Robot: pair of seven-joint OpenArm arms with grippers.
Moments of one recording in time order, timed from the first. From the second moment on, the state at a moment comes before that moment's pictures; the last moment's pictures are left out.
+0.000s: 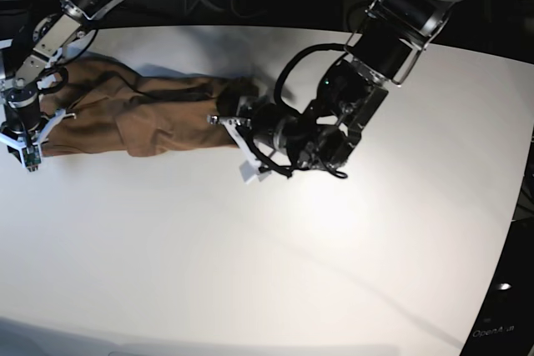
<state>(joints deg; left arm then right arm) -16.6 -4.1 33.4 70.3 -54.3 6.5 69.4 -0.3 0.0 53.2 92.4 -53.2 41.3 8.5</state>
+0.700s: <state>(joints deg) -16.8 -5.9 33.6 68.4 -54.8 6.1 67.1 16.6 19.6 53.8 90.9 -17.4 40.7 -68.1</state>
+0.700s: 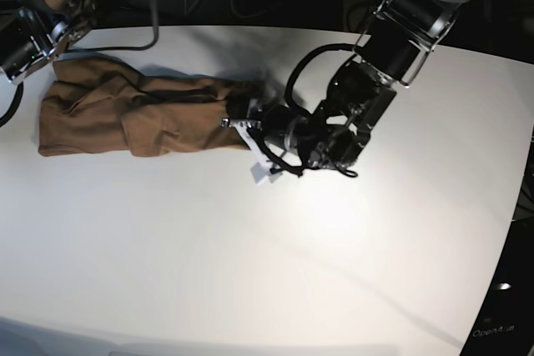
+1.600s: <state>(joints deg) -16.8 -5.4 33.5 68.4 -53.0 5.9 67.5 21.7 16.9 60.2 63.5 -0.7 40.7 -81.8</state>
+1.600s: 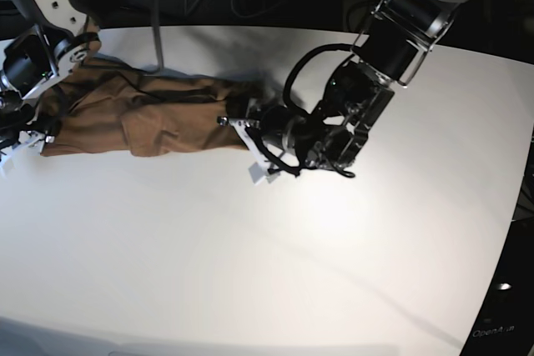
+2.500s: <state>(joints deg) -16.8 -5.4 33.2 68.4 -53.0 5.9 67.5 20.9 15.4 60.2 63.0 6.0 40.7 -81.3</state>
